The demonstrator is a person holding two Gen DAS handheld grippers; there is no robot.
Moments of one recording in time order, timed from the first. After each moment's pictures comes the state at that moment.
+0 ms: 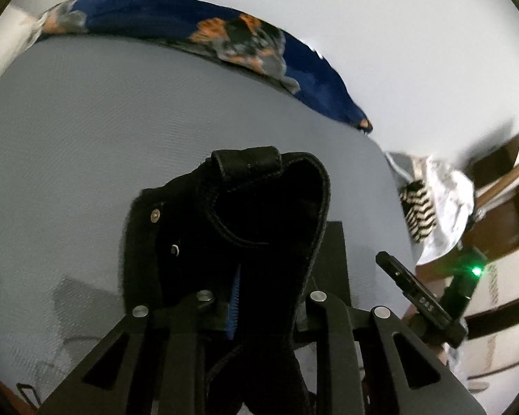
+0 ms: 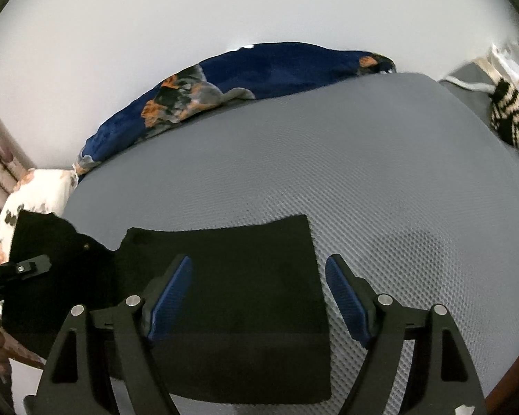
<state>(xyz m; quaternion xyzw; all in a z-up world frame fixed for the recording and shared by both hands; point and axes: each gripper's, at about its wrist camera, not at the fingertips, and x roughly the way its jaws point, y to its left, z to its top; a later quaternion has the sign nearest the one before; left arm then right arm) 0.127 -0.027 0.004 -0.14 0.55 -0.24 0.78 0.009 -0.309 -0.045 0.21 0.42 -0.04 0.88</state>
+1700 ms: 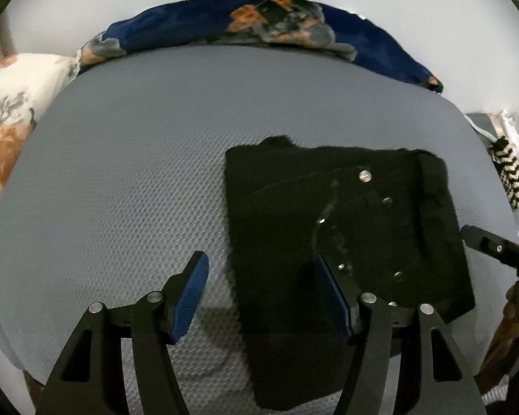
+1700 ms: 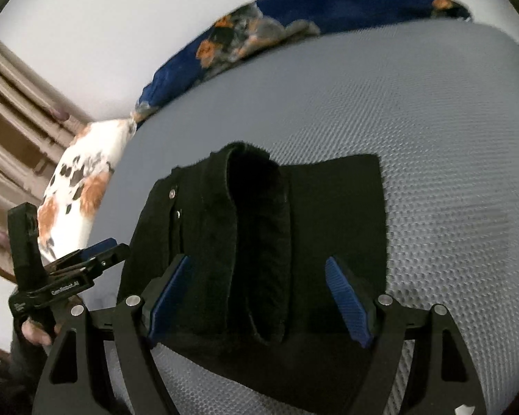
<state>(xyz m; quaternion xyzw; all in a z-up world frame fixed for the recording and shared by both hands) 0.089 -0.039 -0.067 0.02 0.53 -0.11 0.84 0.041 -0.306 -0.096 0.24 0.50 0.16 0.82</state>
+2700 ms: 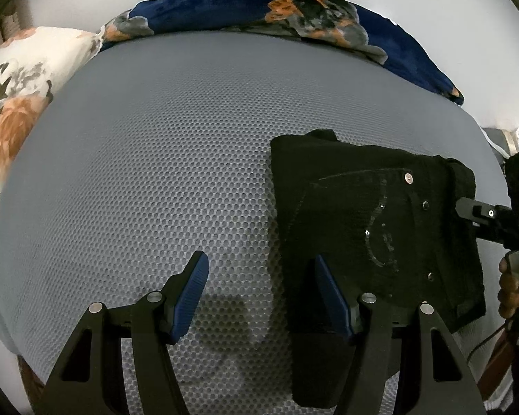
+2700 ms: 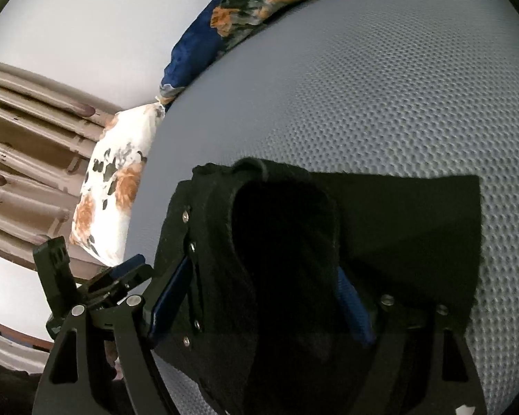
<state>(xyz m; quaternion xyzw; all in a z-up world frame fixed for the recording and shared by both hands) 0.093 -0.006 -0.073 0.00 0.54 -0.08 0.84 0.111 -0.286 -0.127 0.30 0.52 0.26 0.75</state>
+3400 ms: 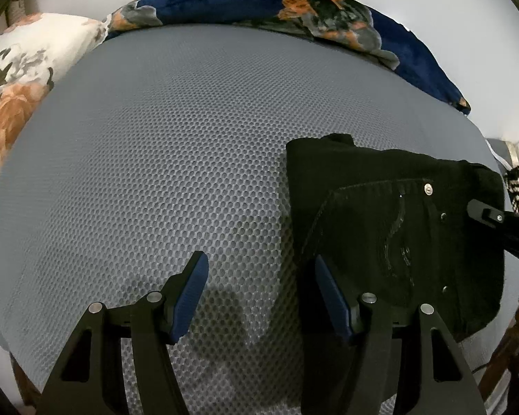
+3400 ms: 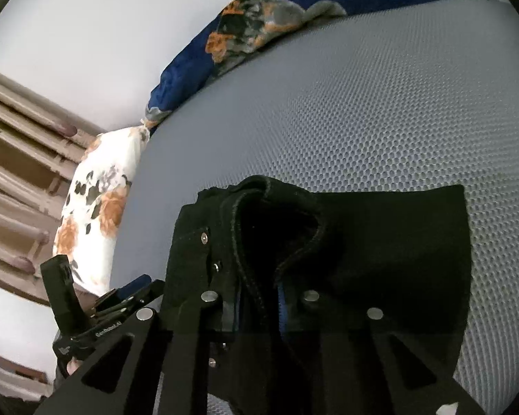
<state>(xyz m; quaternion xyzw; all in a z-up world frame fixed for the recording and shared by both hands) 0.105 0.006 -0.083 -0.03 0.54 -0.08 0.84 0.089 -0.267 -0.081 0.29 0.50 0.17 0.80</state>
